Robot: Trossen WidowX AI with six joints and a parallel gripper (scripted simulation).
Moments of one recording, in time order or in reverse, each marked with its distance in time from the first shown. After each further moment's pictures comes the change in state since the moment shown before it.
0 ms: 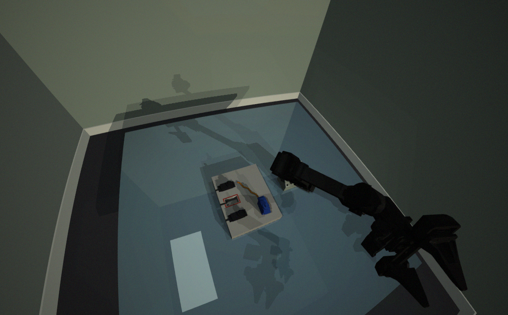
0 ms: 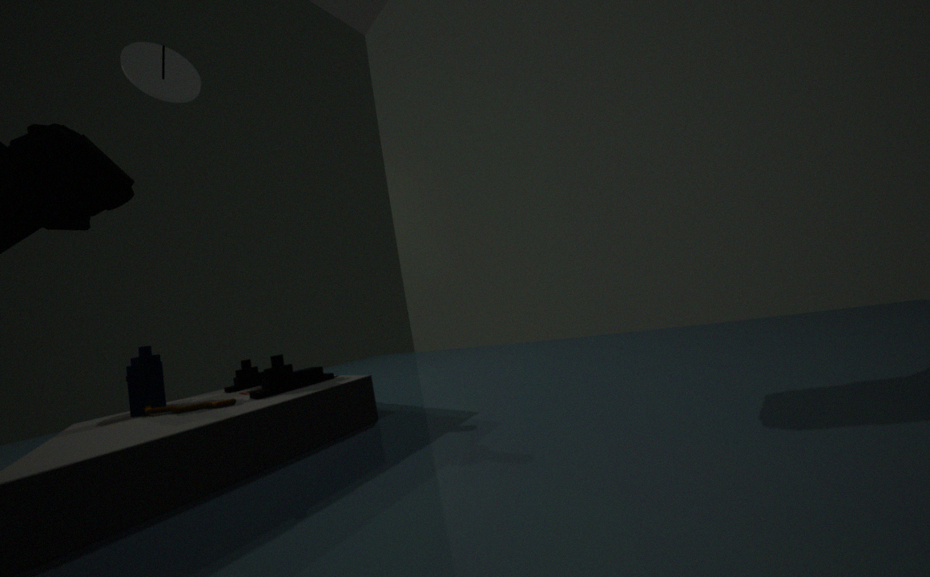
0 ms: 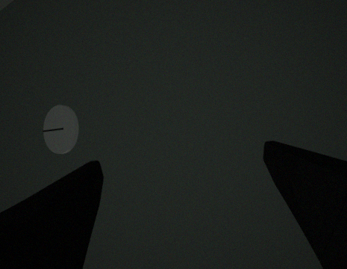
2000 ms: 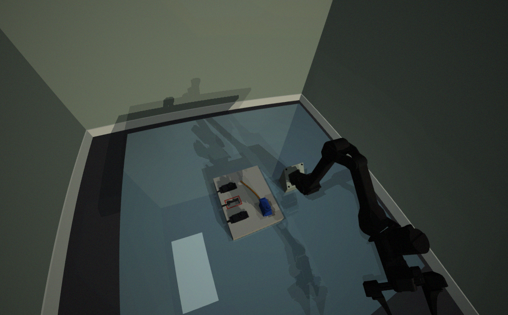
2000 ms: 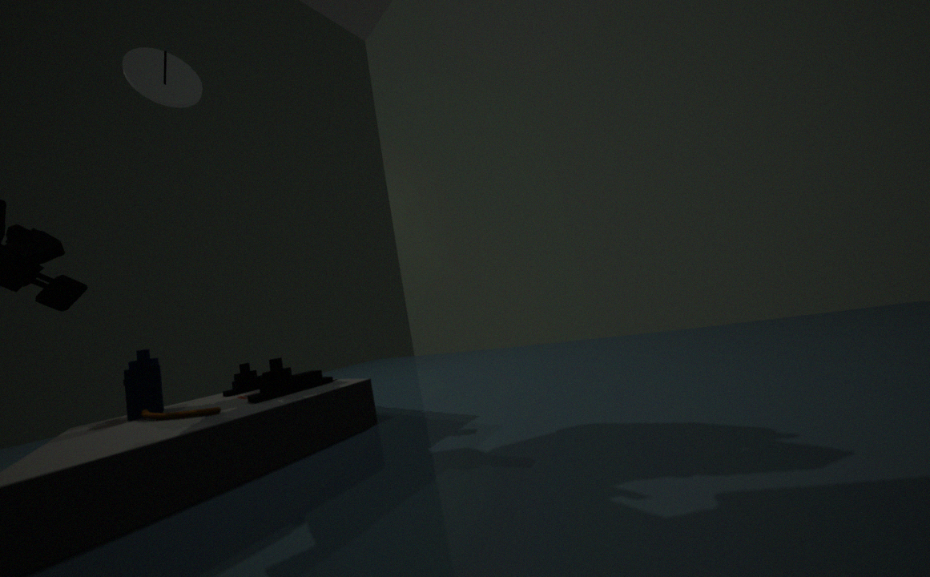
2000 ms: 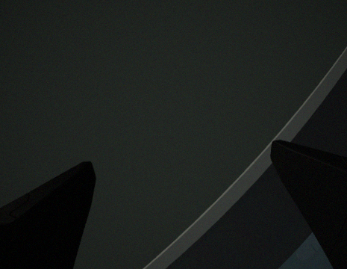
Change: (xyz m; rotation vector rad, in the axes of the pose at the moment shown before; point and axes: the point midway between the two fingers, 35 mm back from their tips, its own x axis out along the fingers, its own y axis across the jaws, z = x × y) arm -0.002 -0.185 -0.091 -1.021 0.356 -0.297
